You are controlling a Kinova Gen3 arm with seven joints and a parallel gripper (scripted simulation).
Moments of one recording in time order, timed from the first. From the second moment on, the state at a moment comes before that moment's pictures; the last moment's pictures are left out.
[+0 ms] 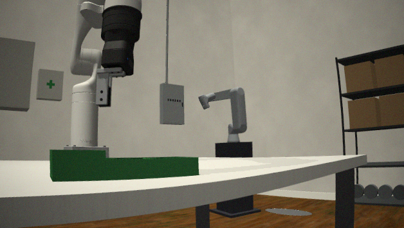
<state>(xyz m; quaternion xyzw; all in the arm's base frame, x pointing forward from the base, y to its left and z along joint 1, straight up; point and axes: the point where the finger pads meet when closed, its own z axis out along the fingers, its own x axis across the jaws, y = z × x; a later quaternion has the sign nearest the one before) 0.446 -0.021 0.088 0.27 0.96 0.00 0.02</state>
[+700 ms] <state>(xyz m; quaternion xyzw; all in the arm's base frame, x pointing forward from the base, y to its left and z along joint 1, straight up) 0.482 -0.060 0.041 -0.23 0.97 -0.01 0.01</state>
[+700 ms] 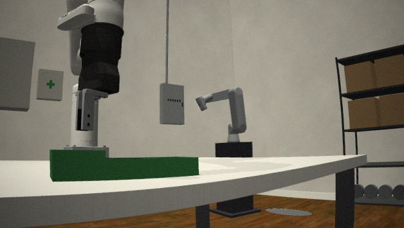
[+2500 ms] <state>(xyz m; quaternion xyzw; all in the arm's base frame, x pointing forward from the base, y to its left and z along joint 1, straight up) 0.481 -0.072 -0.004 -0.72 0.70 0.00 0.00</state>
